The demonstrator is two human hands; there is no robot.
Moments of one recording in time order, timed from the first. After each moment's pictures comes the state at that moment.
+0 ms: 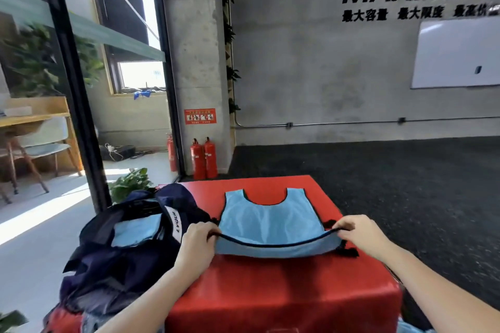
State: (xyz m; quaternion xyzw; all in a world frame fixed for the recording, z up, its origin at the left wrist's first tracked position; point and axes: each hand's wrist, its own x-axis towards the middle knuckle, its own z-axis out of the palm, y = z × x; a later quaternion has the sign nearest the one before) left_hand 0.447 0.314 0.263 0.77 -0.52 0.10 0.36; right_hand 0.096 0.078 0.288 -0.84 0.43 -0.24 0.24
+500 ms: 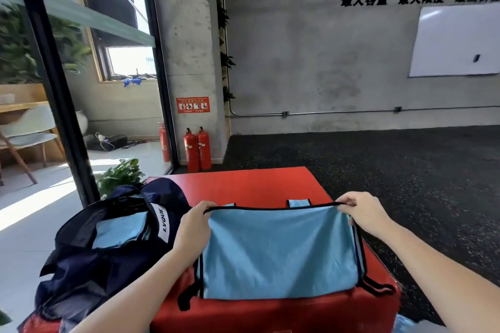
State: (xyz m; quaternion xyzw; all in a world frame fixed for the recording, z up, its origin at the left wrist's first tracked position) left_hand 0.448 0.275 0.285 0.75 -0.46 0.01 0.47; right_hand 0.097 0.040 0.318 -0.81 0.43 -0.30 0.27
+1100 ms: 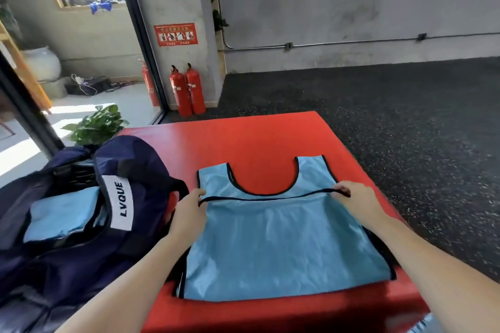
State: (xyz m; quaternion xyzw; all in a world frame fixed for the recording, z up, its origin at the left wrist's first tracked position) left_hand 0.517 0.168 0.159 0.84 -0.37 -0.10 0.38; right_hand 0.178 -0.063 0.169 -0.82 0.46 -0.23 0.26
